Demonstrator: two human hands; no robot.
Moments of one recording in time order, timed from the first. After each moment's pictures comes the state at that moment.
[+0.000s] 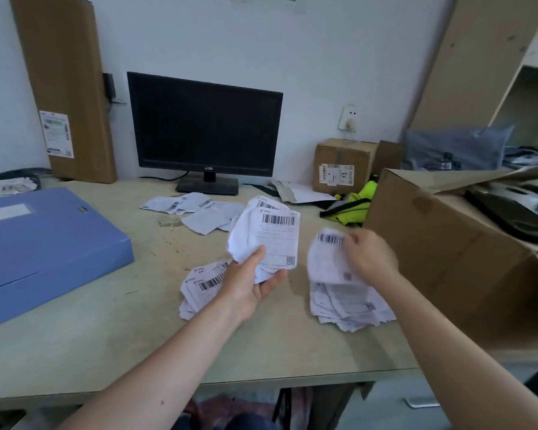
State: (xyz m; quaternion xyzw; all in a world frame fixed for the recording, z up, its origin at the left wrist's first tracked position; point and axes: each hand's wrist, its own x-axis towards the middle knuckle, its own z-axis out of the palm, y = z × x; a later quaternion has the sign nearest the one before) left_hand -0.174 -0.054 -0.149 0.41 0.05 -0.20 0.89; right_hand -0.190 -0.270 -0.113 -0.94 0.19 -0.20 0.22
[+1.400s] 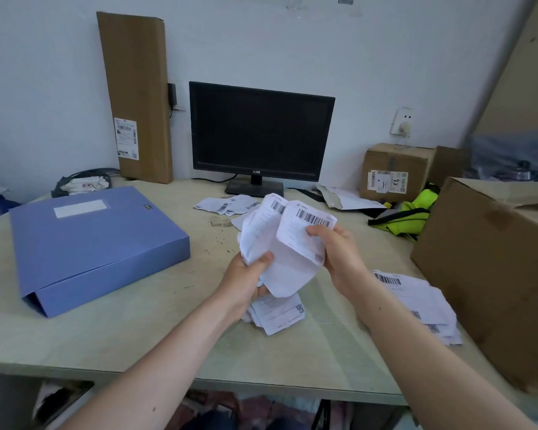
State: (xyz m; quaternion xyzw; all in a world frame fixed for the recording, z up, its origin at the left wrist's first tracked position) left_hand -0.161 0.028 -0.153 0.58 -0.01 -0.08 0.81; right_hand -0.156 -0.132 -0.109 -0.65 0.08 -0.08 0.75
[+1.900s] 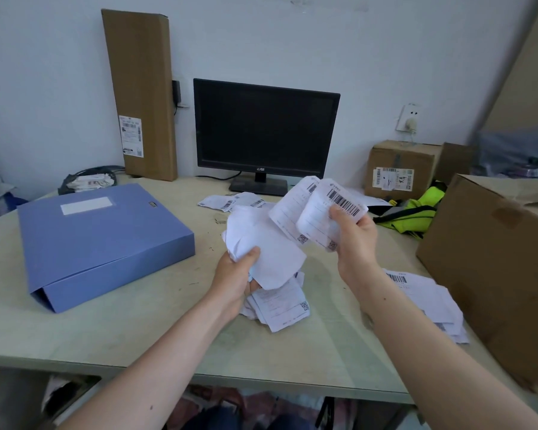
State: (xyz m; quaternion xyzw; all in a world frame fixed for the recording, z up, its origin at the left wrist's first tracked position) left_hand -0.155 0.043 -0.162 0.54 0.03 -0.03 0.84; right_hand -0.154 -0.132 -0.100 -0.56 0.08 -0.23 0.79
